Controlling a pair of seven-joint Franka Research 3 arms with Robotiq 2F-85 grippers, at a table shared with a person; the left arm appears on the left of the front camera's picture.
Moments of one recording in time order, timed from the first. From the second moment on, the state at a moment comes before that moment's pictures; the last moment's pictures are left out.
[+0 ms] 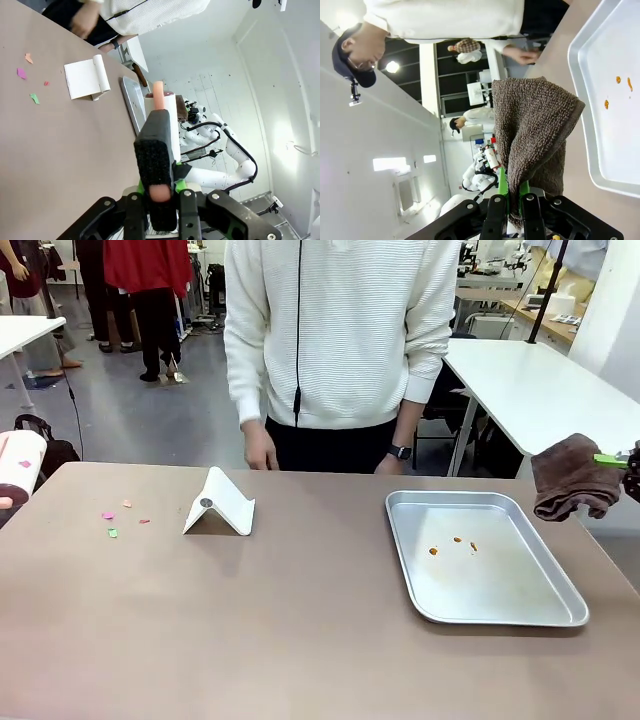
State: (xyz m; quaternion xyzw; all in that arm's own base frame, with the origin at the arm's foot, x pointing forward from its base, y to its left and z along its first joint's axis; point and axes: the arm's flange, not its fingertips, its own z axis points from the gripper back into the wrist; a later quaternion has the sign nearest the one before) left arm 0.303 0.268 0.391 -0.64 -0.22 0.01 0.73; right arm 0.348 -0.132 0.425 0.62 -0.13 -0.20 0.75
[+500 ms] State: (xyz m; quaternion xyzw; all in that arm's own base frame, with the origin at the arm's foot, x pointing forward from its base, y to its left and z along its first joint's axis) left arm 0.303 0.268 0.391 -0.64 -0.22 0.01 0.73; right arm 0.348 -0.132 0.425 0.62 -0.13 -0.20 0.75
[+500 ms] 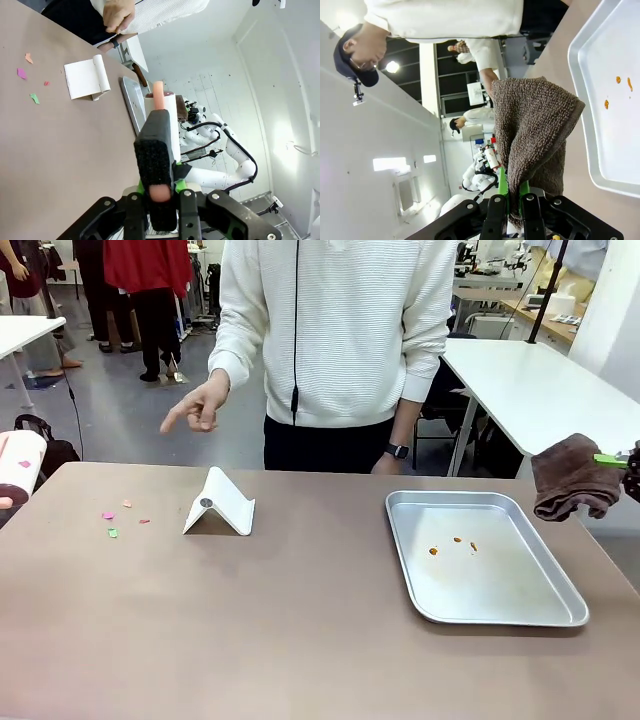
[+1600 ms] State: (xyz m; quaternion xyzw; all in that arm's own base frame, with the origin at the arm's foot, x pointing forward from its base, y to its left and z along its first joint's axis) left arm 0.359 0.263 0.363 -0.55 -0.21 0.11 0.80; right arm 0.348 -0.133 0.426 0.62 -0.13 -0.20 0.75
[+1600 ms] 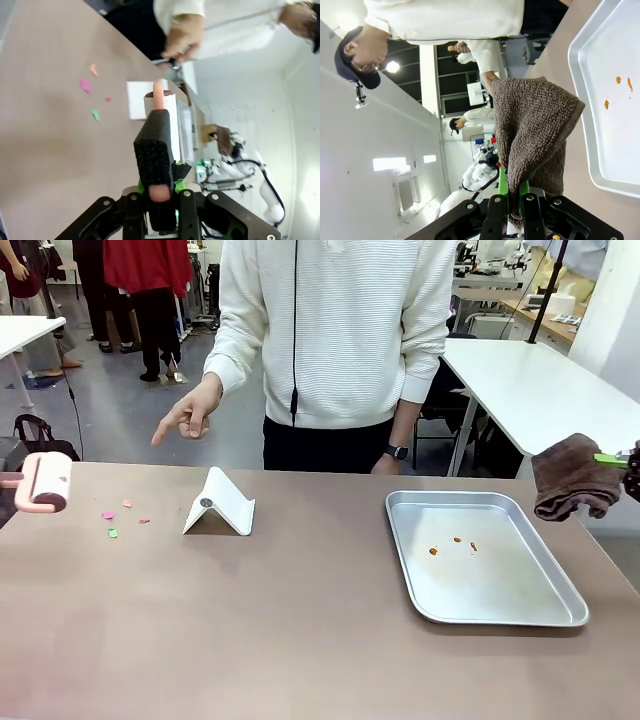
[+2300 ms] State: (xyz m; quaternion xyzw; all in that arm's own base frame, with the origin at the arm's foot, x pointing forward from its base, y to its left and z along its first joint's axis) left arm 0.409 0.250 0.313 -0.46 -0.19 0.18 0.85; right arm 0.348 -0.133 0.426 0.62 -0.13 -0.20 0.75
